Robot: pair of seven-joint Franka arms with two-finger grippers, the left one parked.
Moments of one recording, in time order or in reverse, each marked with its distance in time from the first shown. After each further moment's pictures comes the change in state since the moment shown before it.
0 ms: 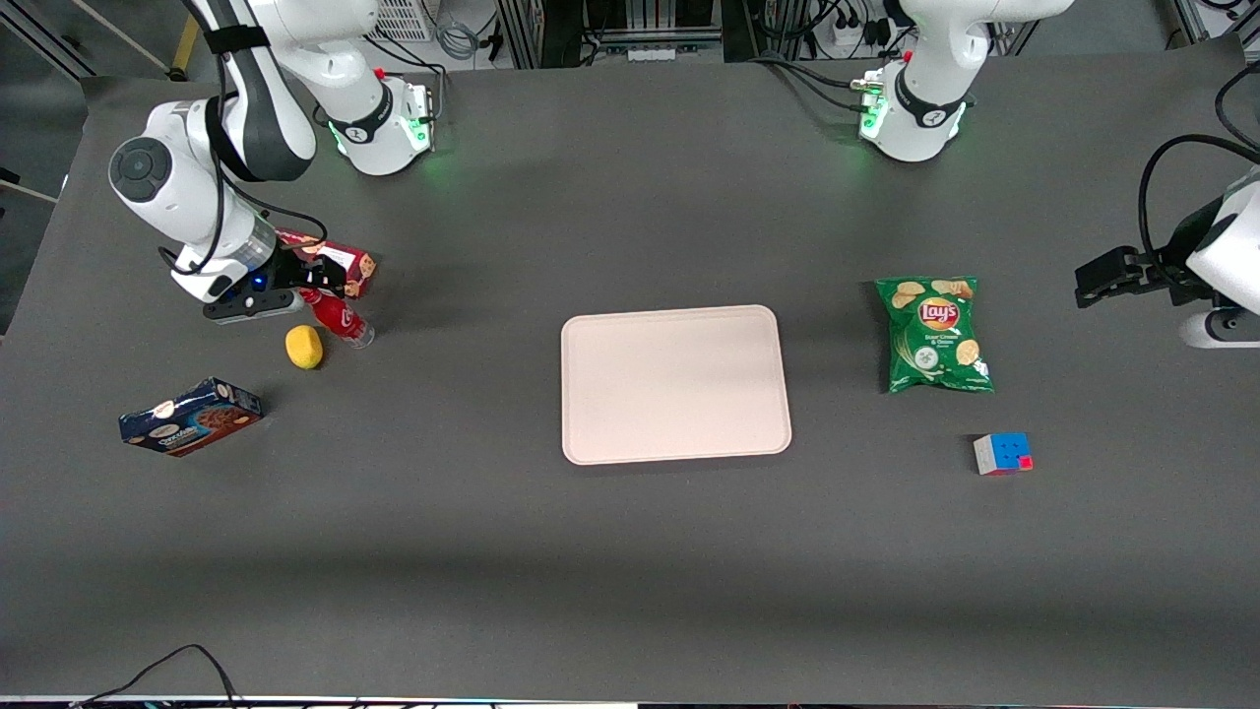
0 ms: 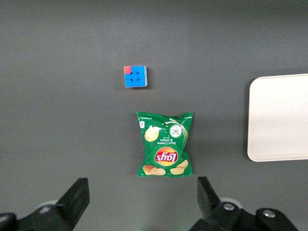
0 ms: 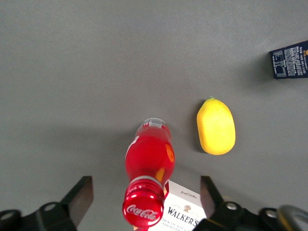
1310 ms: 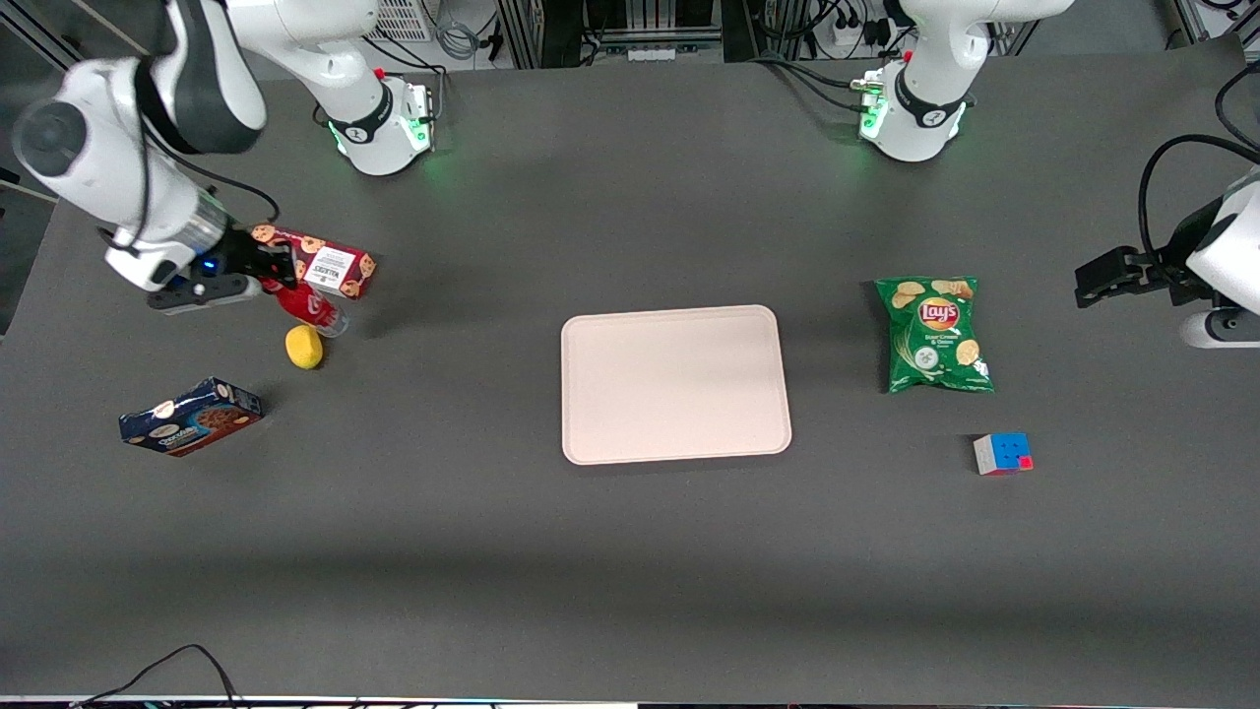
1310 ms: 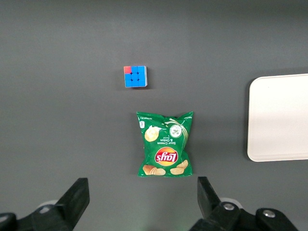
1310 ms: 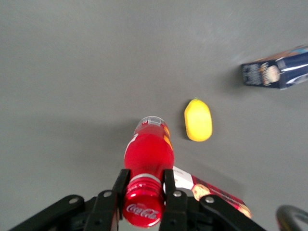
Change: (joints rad) arm -0.007 -0.079 -0.001 0.220 -0.001 -0.339 -0.037
